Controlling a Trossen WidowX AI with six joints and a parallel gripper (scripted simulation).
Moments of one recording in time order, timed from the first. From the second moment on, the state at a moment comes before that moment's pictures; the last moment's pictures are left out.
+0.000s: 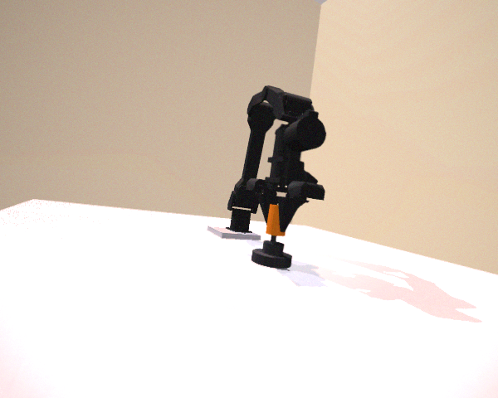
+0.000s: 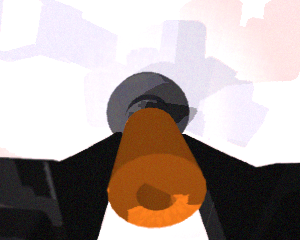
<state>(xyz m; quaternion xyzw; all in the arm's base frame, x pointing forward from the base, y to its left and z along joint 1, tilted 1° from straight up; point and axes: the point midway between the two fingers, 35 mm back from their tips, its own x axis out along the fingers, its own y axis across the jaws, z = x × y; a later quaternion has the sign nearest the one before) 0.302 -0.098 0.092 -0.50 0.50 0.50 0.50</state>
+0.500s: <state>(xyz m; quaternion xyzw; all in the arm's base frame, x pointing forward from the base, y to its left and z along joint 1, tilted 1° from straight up) 0.301 -0.098 0.084 -0.50 0.50 0.50 0.50</state>
